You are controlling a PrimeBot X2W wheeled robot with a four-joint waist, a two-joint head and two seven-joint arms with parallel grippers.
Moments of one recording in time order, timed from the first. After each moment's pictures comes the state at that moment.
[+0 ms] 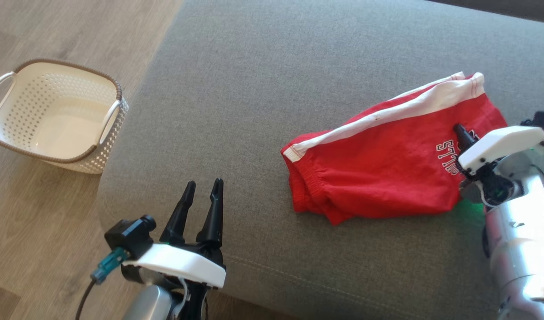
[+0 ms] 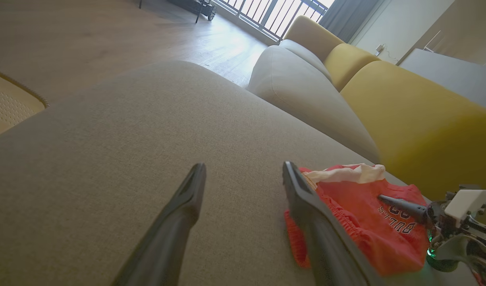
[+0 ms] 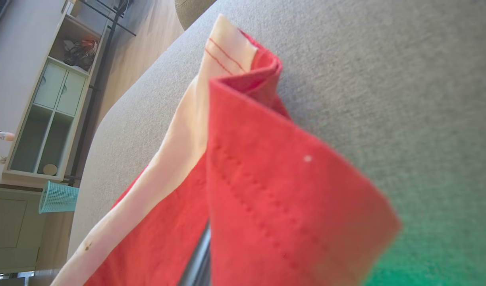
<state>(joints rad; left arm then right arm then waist) -0.07 0.05 -0.37 0.18 -0.59 -0.04 -0.25 -0.72 -0.10 -0.37 1.02 0.49 0.13 0.23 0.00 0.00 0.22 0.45</state>
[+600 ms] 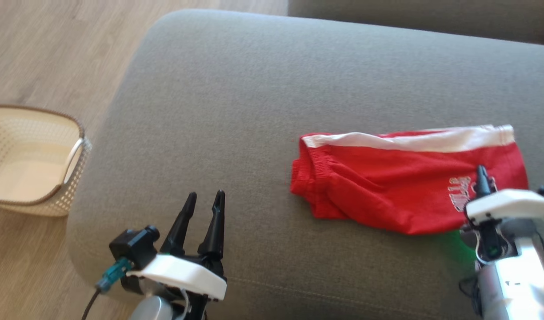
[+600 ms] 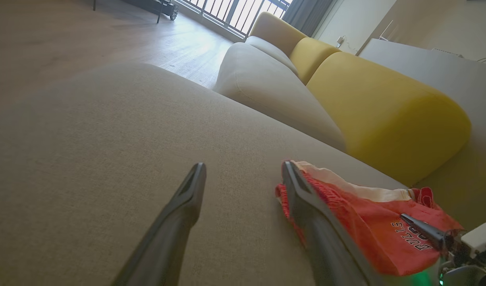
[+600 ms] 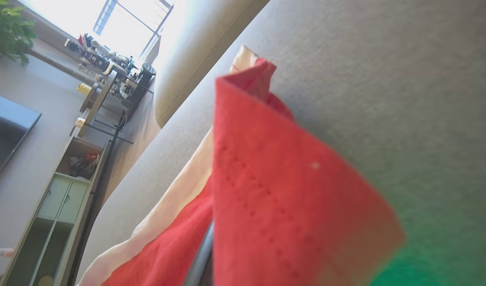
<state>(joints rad) -0.03 0.05 -0.37 0.19 -0.54 -0.04 -0.25 -0.48 -0.06 -0.37 0.89 0.68 0.13 -0.09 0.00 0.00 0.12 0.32</state>
